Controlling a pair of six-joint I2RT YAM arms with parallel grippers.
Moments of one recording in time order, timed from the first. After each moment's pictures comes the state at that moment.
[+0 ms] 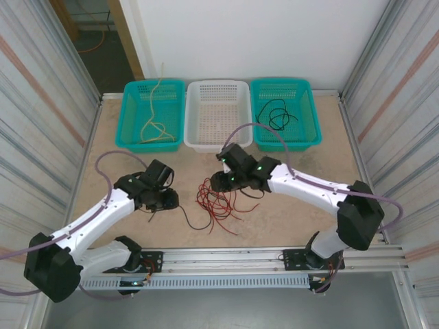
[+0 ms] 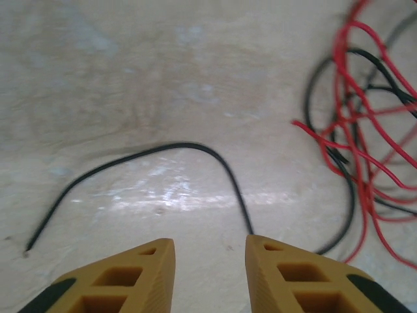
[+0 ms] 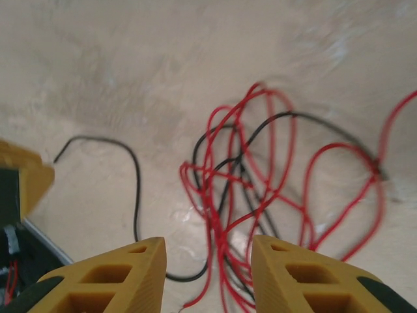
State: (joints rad) left arm -0.55 1.06 0.74 -0.92 0.03 -0.66; right arm 0.93 1.51 1.11 -0.54 -0.09 0.61
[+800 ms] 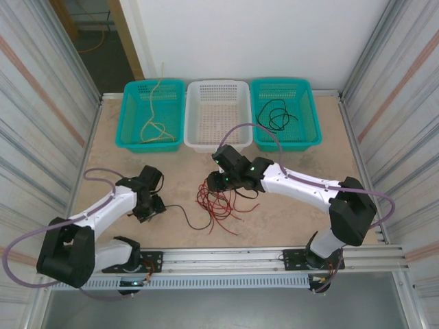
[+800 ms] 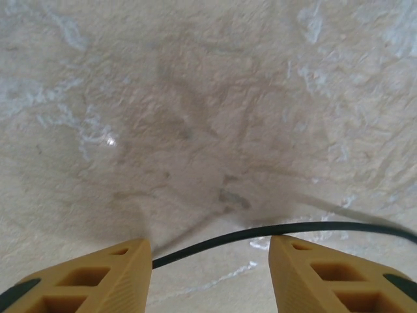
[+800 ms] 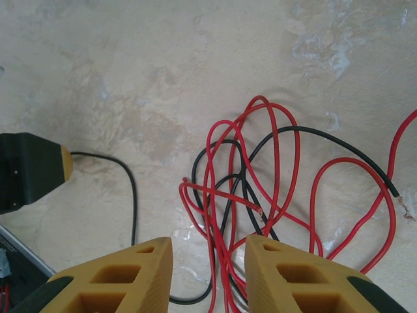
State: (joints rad) left arm -0.35 1.20 0.57 -0.83 -0.05 -0.81; right arm 0.94 1.55 1.14 -0.52 -0.05 0.65
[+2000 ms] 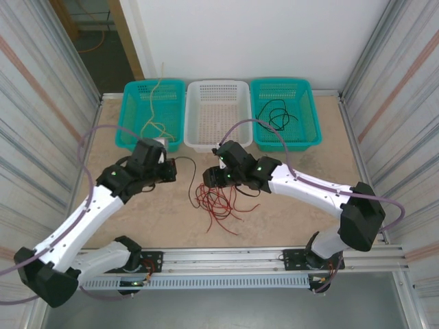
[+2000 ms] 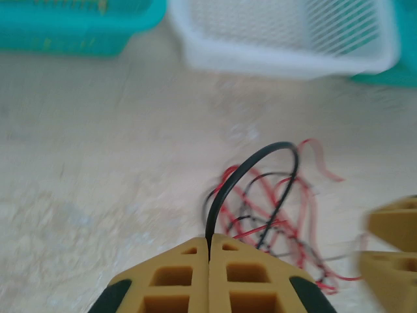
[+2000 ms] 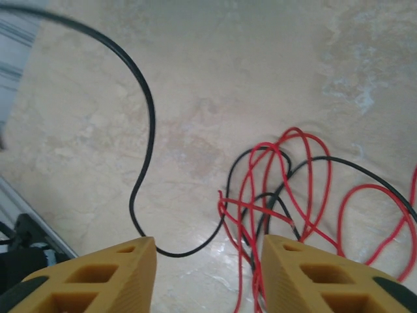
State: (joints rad) left arm -0.57 1.01 1.03 -0.82 -0.05 -0.54; right arm 0.94 1.48 1.14 -0.46 -0.08 0.64
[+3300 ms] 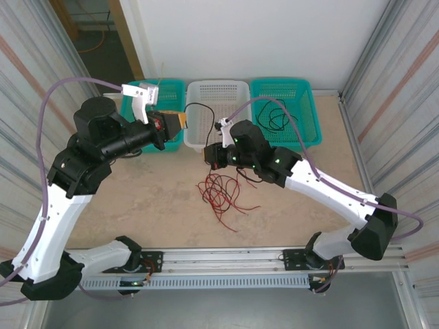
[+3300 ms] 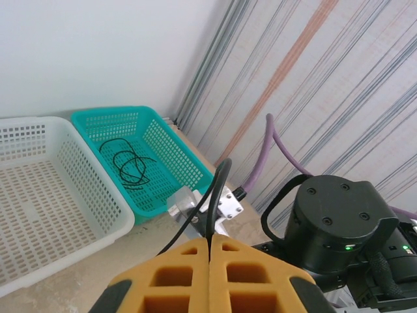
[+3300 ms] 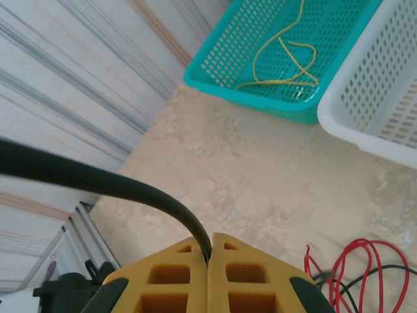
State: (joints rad) left arm -0.56 1.09 1.63 -0.73 0.33 -0.39; right arm 0.91 1.37 1.29 -0.38 -0.11 0.56
